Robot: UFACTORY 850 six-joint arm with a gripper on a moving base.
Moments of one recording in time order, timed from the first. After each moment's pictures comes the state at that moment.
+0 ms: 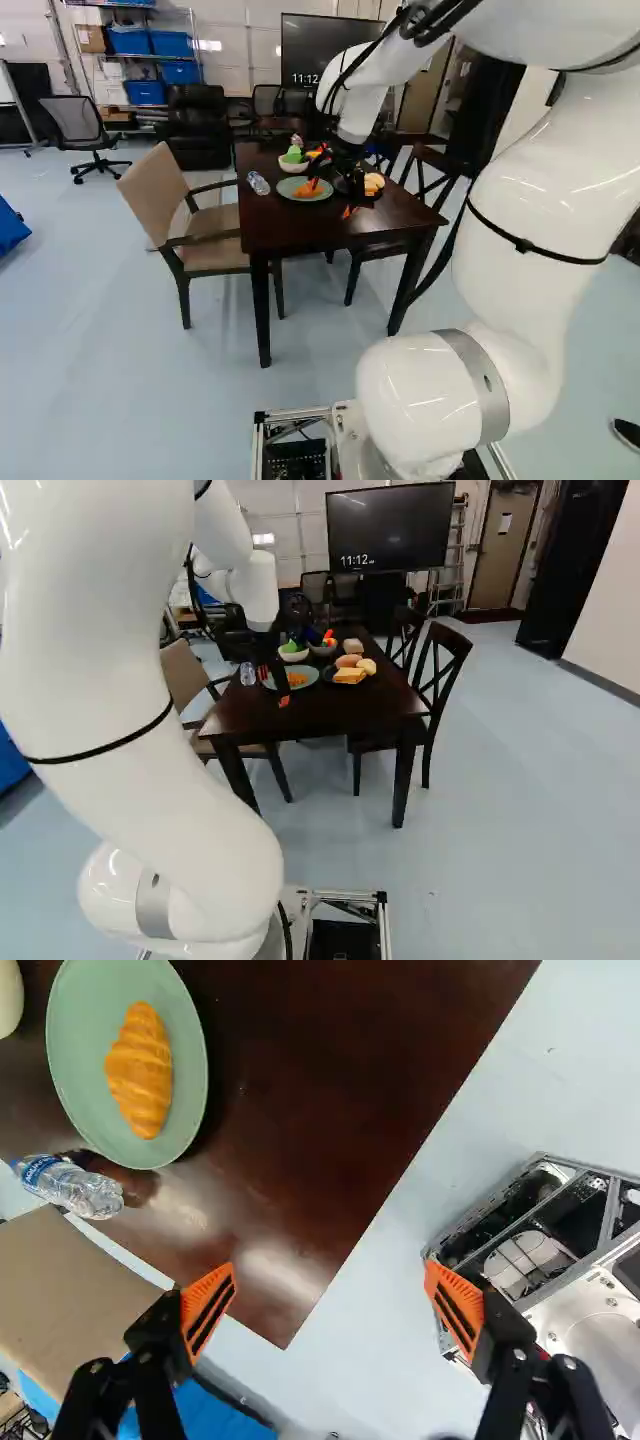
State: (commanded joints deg) arm 2.3 -6.2 -60.3 11.0 -42.7 47.4
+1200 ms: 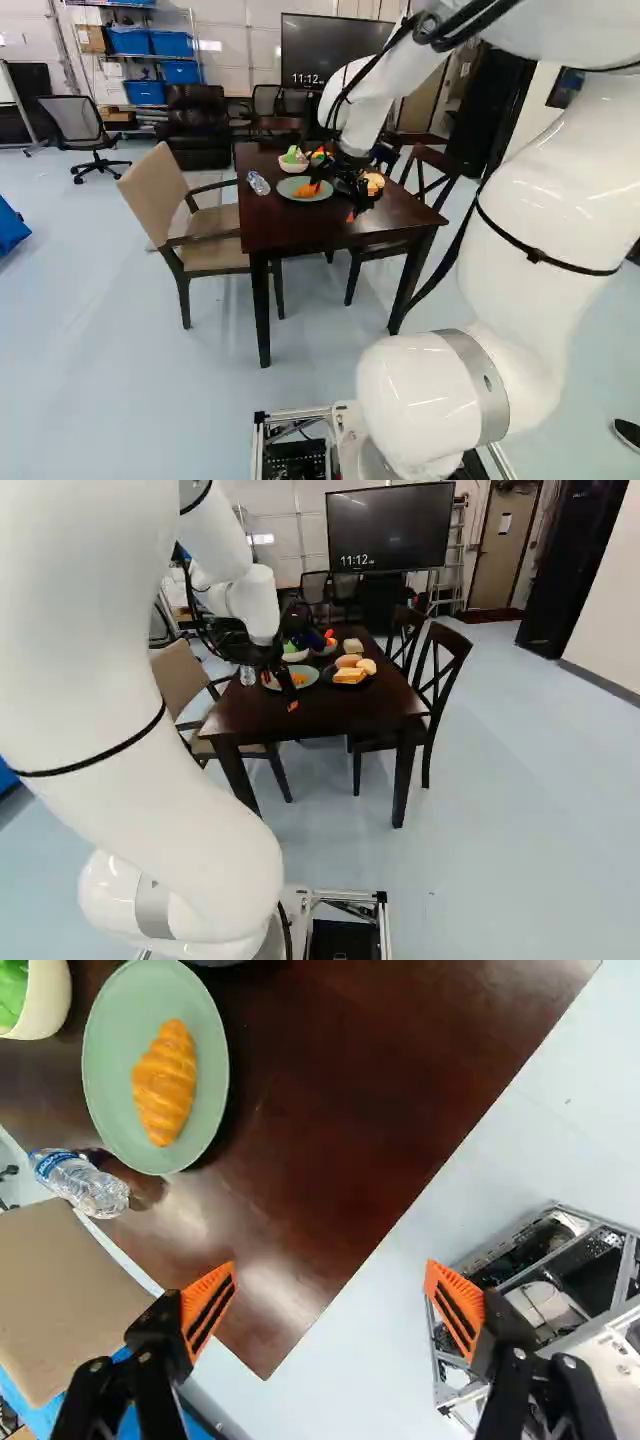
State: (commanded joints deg) arm 1.9 -3.2 -52.8 9.5 -30.0 40.9
